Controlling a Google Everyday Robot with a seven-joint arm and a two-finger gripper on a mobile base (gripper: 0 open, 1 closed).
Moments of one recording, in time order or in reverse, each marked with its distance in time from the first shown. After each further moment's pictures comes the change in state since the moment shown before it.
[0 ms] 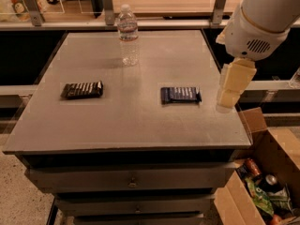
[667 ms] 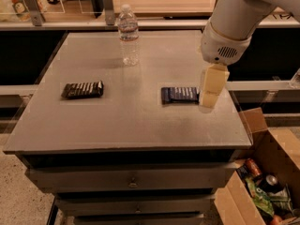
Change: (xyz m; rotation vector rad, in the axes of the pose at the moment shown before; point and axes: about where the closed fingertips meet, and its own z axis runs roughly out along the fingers) arm -0.022 -0.017 0.054 -0.101 0.020 -0.047
